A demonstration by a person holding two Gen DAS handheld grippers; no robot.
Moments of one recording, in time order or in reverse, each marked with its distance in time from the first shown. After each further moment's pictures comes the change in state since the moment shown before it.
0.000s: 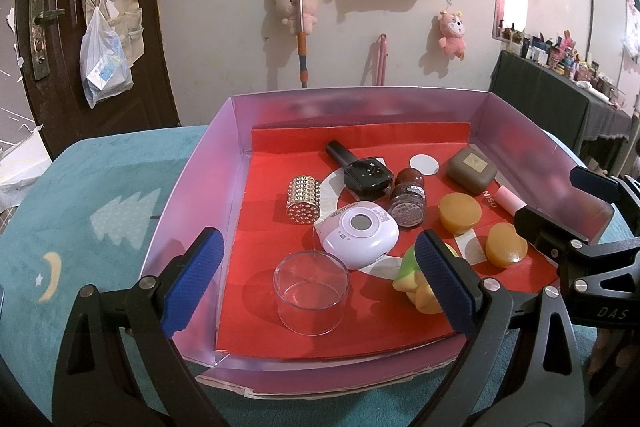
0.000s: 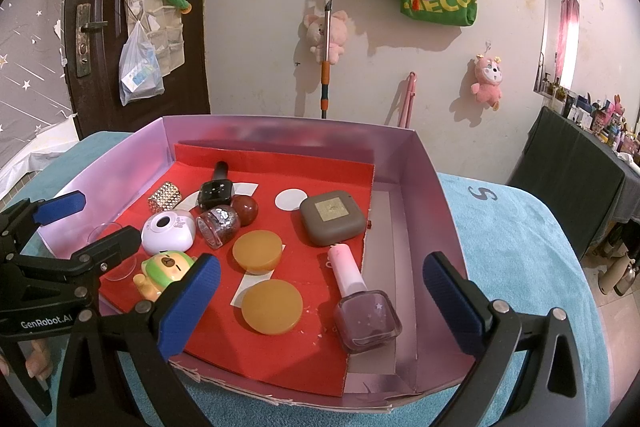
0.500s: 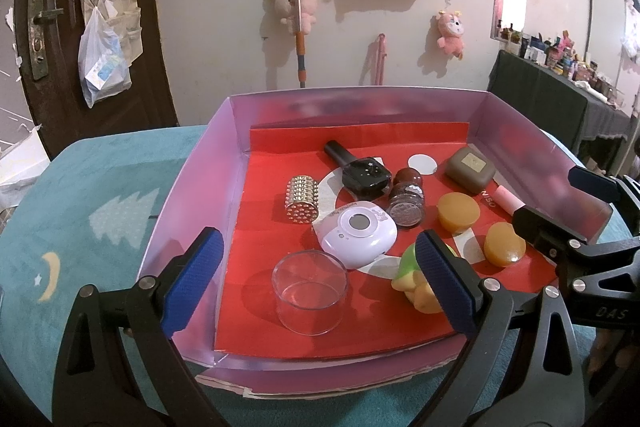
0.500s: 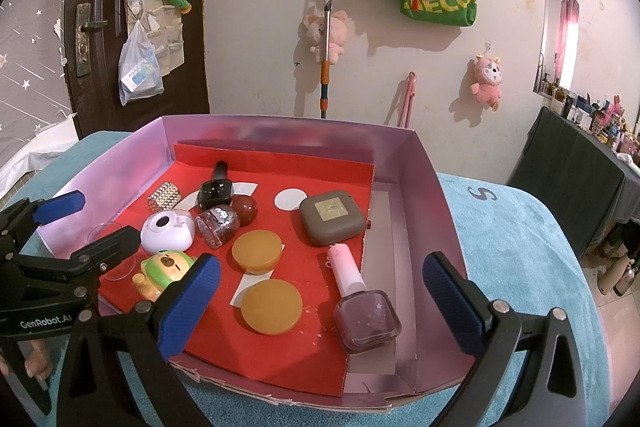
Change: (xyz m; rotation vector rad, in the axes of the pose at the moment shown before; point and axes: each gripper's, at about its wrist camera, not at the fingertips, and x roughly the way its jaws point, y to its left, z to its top) left arm 0.001 0.001 0.000 0.001 0.002 -0.006; right arm 0.000 0.000 0.000 -0.001 -0.001 0.000
